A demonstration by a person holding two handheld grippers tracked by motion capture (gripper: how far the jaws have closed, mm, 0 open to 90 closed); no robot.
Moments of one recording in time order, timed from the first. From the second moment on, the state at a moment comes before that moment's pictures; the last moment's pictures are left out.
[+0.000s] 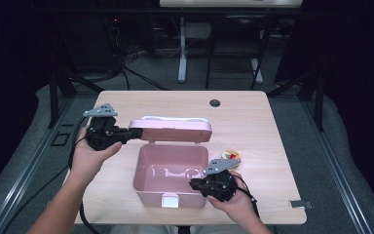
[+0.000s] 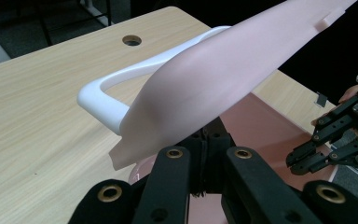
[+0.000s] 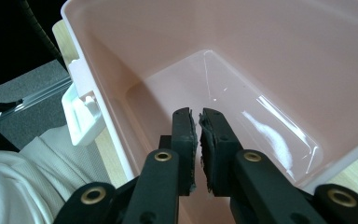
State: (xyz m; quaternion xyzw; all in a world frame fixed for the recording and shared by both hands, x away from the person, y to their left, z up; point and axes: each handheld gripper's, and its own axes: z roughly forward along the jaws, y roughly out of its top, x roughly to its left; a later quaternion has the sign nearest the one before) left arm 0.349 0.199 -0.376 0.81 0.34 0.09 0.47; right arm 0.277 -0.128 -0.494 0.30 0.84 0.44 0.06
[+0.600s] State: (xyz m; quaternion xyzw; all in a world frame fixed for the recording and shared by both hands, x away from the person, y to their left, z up) left arm 0.359 0.206 -0.377 0.80 0.36 0.10 0.47; right arm 0.278 -0.122 -0.498 0.29 0.85 0.44 0.06
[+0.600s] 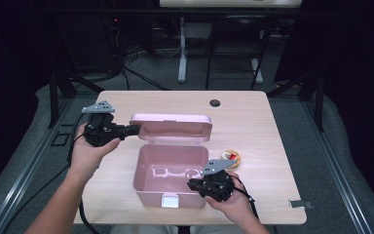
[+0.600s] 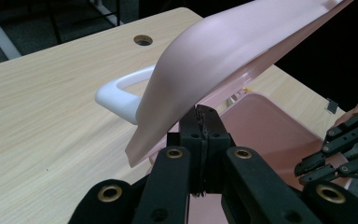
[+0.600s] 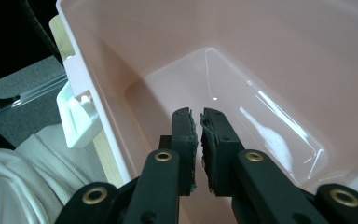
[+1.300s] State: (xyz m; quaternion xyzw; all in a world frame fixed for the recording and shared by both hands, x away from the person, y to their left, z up) left arm 0.369 0.204 -0.378 0.80 0.37 0.10 0.47; right arm 0.282 -0.123 -0.498 0.29 0.85 0.43 0.06
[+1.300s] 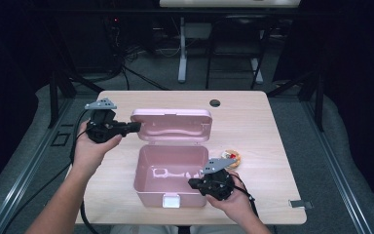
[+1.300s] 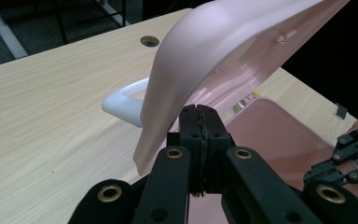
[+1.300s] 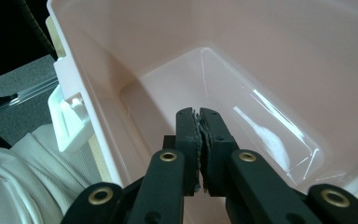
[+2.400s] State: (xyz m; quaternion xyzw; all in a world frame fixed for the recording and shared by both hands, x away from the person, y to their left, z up) left arm 0.389 0.198 -0.391 0.79 0.39 0.12 0.45; right arm 0.281 -0.124 -0.500 0.29 0.85 0.44 0.07
